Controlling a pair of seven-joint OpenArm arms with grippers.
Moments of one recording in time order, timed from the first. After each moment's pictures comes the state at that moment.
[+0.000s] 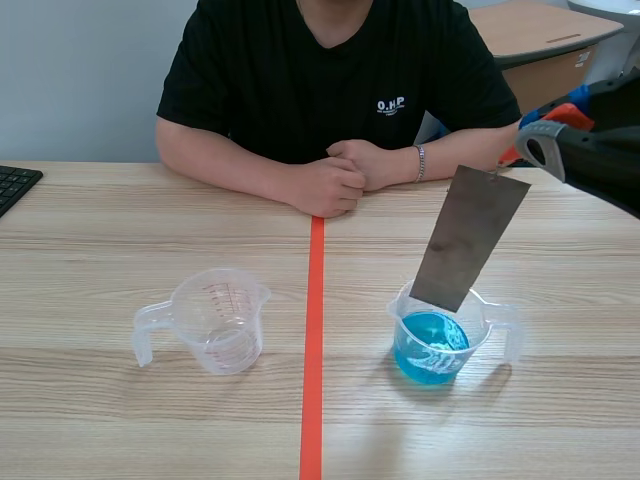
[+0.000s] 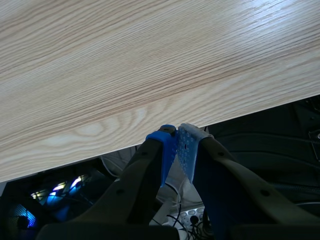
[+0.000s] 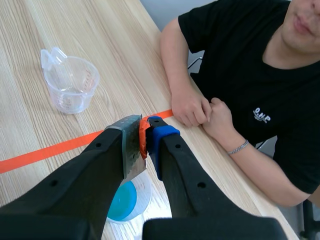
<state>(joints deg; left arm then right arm) 69.8 -26.6 -7.8 111.3 -3.9 5.4 2.5 -37.4 40.4 26.0 132.3 21.1 45.4 -3.6</state>
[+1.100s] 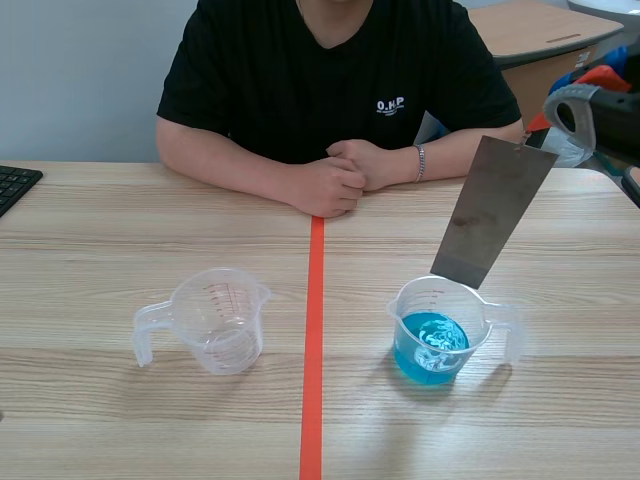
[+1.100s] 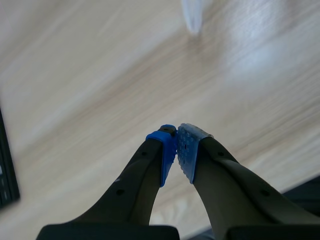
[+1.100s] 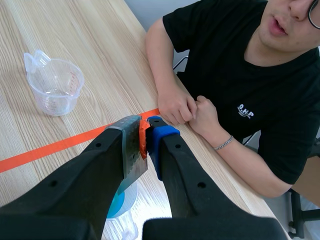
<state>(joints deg) 57.8 -45.3 -5.4 111.2 -6.5 0.3 0.4 -37.4 40.4 30.1 132.9 25.3 45.4 -6.2</state>
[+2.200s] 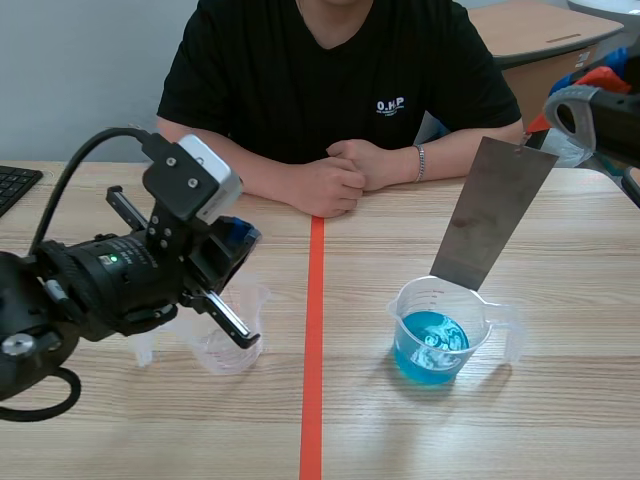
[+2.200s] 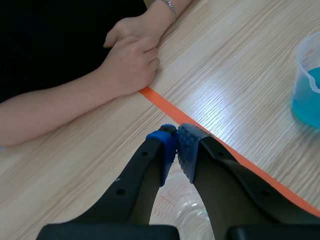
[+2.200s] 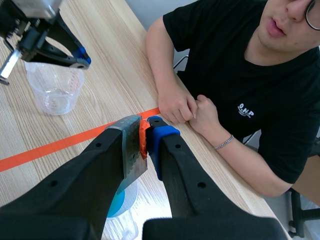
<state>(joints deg) 5.1 -29.6 28.9 98.8 -3.7 -6.9 5.8 -37.4 40.4 30.1 132.9 25.2 45.4 -6.4</state>
